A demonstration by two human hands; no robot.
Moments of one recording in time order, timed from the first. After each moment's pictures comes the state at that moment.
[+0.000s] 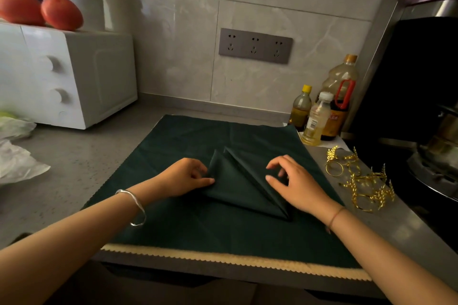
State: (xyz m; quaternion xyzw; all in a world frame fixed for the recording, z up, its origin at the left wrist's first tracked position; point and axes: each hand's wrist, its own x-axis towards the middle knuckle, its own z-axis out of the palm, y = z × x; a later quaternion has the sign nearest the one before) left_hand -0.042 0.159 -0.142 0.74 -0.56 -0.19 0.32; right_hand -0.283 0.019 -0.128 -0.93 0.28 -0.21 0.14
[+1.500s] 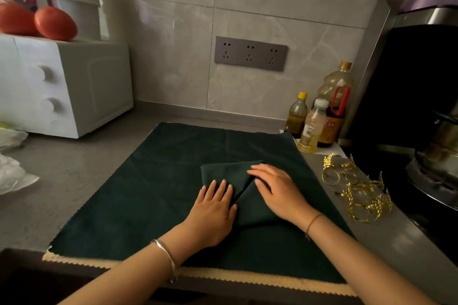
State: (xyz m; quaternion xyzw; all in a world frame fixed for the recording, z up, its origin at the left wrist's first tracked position) left_hand -0.134 0.146 -0.163 0.80 -0.60 -0.06 0.07; right_hand -0.260 0.003 -0.145 -0.94 0.24 -0.23 0.08
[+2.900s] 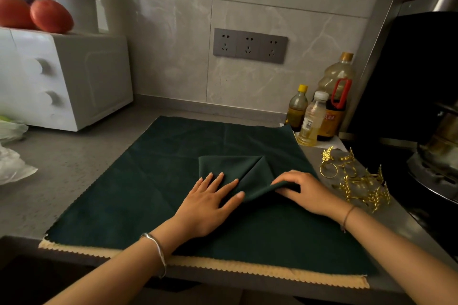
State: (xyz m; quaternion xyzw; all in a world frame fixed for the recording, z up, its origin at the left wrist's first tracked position) left_hand -0.131 0.148 -0.165 0.78 -0.60 -0.11 0.15; right_hand -0.320 -0.026 -0.131 -0.94 0.21 -0.14 0.23
